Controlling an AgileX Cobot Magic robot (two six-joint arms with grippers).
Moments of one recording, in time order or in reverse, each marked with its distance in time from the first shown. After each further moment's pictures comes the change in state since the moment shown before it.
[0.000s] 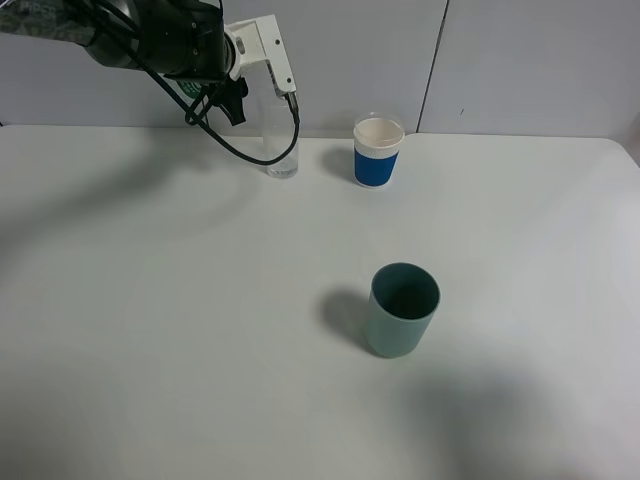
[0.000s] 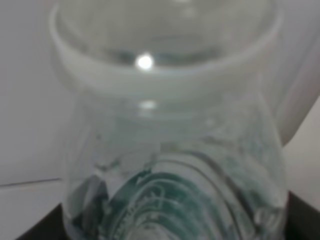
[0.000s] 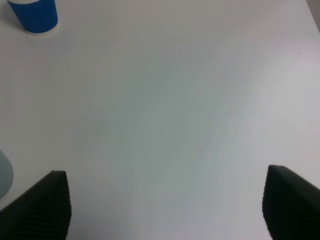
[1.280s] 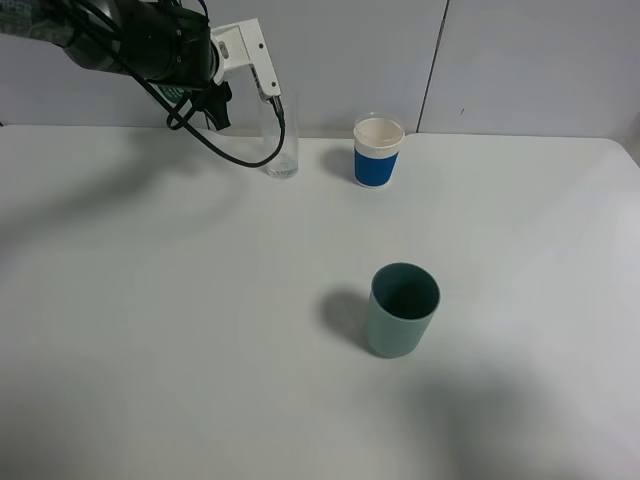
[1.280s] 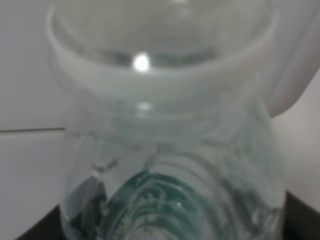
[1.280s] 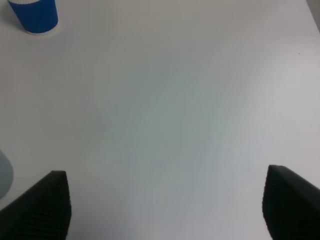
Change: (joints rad) left arm 0.015 -0.044 0.088 0.059 0.039 -0.083; right arm 0.000 0.000 0.000 0.000 0.000 0.000
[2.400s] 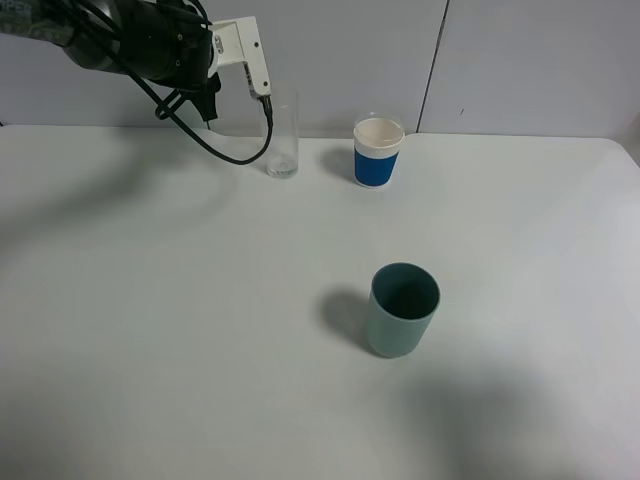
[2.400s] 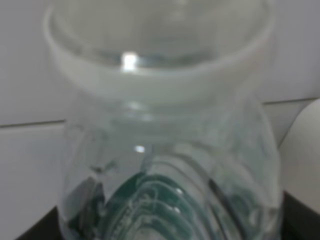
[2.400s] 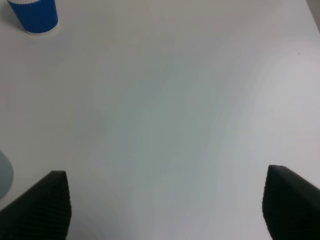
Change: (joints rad) left arm 0.000 0.000 0.000 0.130 0.078 -0.005; right arm 0.000 0.000 0.000 0.000 0.000 0.000
